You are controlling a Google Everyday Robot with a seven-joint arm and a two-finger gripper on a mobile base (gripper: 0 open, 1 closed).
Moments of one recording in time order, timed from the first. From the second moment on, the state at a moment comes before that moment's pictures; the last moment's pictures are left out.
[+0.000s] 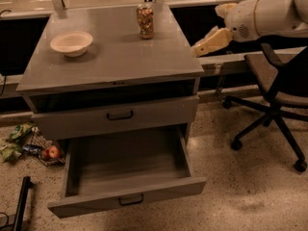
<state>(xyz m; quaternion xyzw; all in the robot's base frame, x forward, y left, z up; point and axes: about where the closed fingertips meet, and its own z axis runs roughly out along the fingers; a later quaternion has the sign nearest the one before) 0.683 -0.147 0.968 -0.47 0.70 0.15 0.51</state>
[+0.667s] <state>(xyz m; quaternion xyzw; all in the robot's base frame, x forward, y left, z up) 0.752 -0.088 0.964 -0.42 0.69 0.19 0.56</state>
